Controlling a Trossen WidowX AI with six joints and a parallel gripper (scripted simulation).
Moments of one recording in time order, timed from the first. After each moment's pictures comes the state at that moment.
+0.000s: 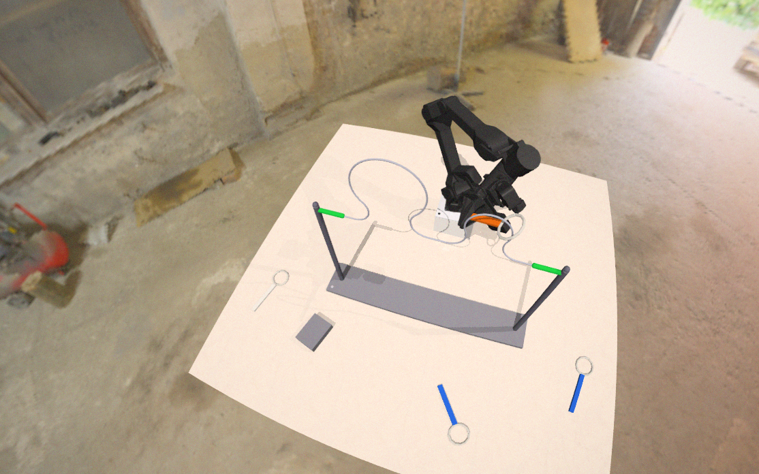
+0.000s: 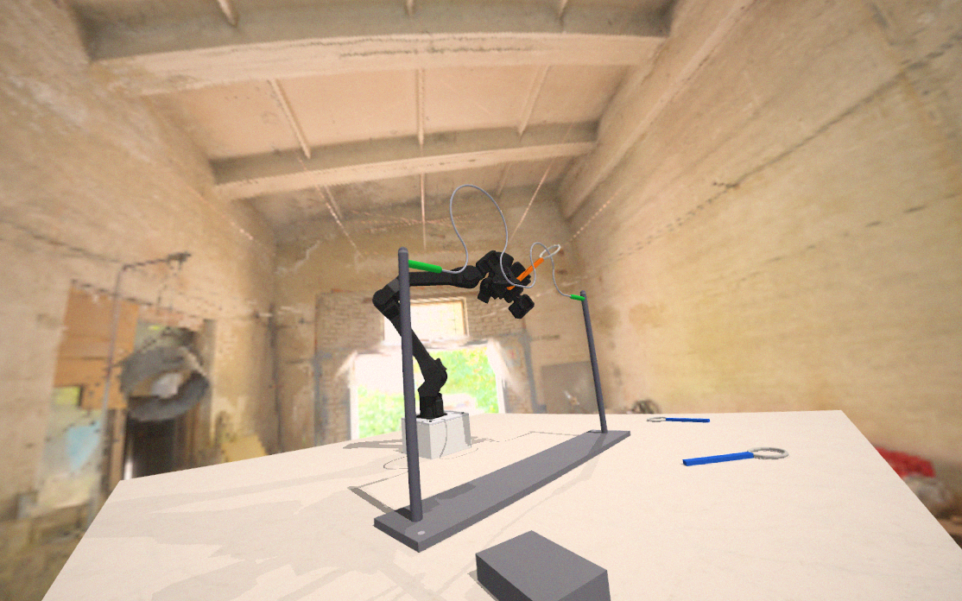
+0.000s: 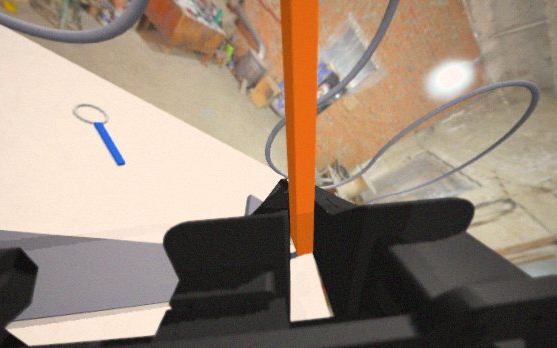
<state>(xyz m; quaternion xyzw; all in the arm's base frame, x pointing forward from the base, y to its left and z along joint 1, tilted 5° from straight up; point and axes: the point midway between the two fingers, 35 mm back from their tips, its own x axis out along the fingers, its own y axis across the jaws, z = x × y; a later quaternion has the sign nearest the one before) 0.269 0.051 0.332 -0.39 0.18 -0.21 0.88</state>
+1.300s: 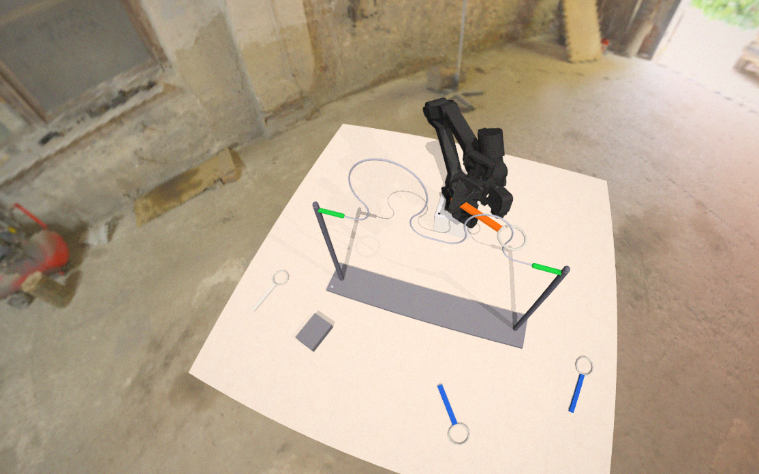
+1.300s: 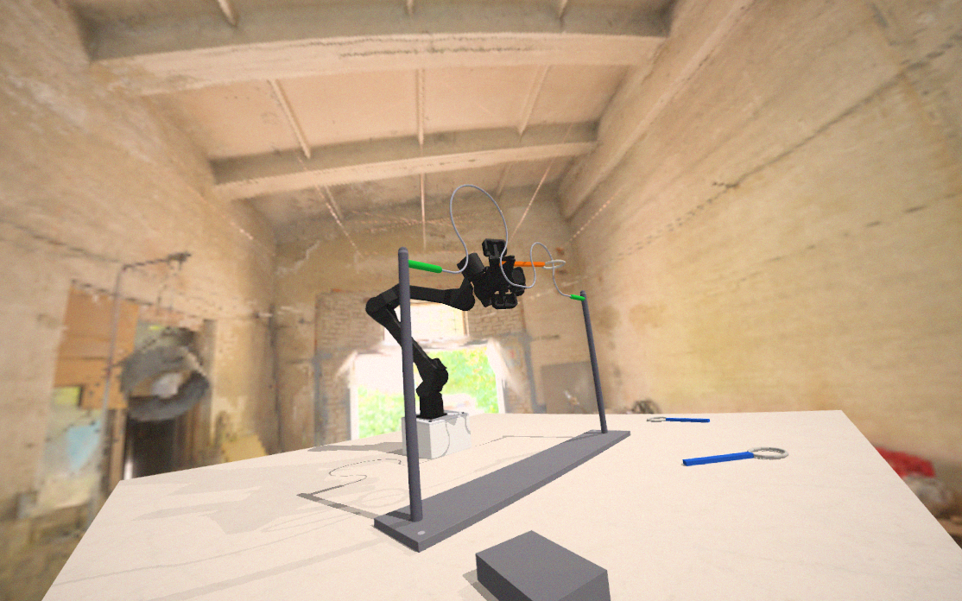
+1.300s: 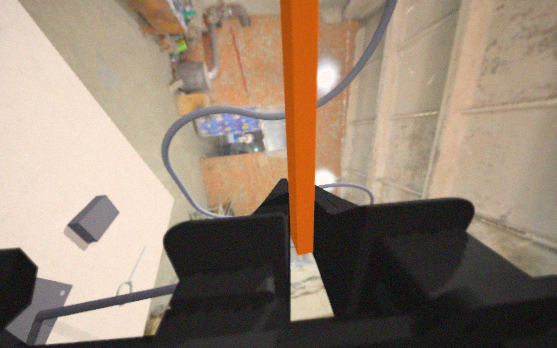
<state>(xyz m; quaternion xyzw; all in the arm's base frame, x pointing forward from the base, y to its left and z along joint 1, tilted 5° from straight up) 0.272 0.025 0.379 -0.69 0.10 -0.25 0.67</state>
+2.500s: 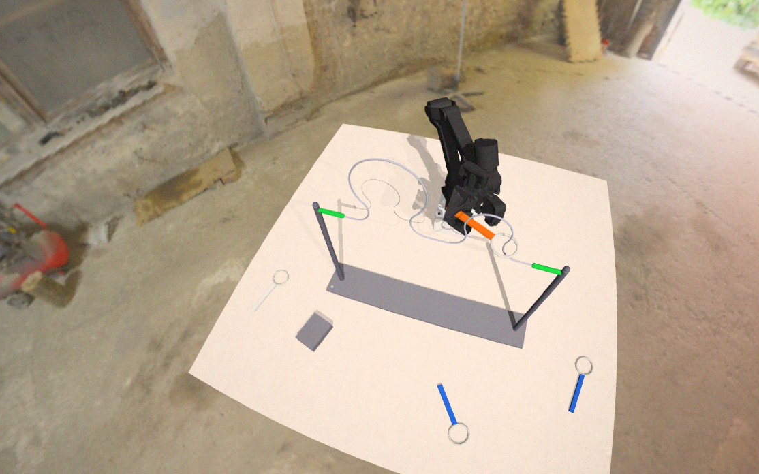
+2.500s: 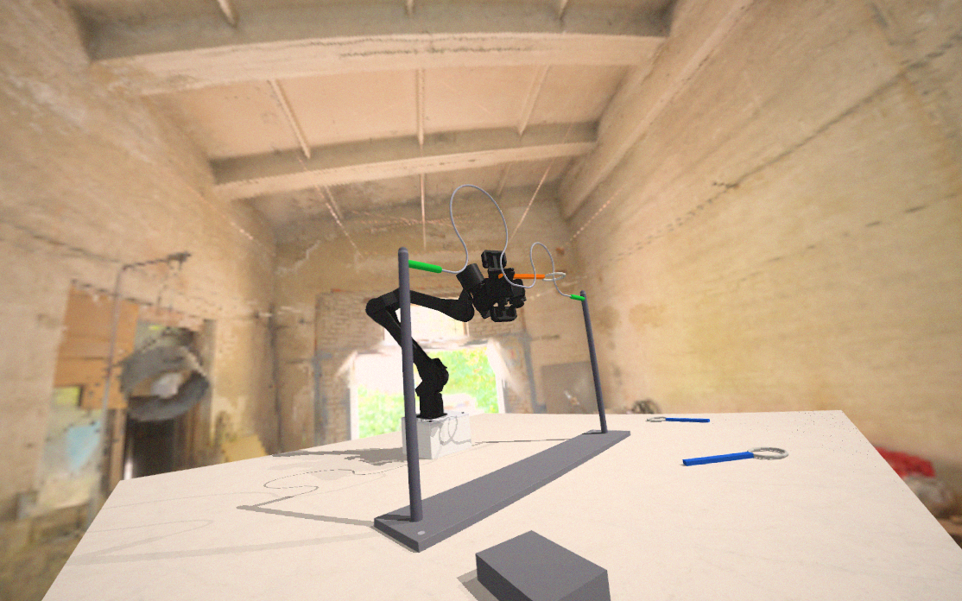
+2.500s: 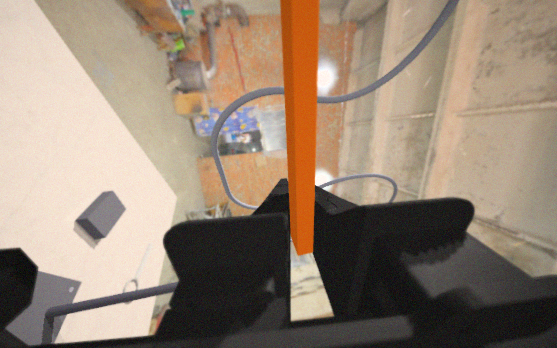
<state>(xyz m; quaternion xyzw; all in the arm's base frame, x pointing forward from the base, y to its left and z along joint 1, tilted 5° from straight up) 0.273 0.016 0.347 -0.70 0.10 -0.25 0.66</state>
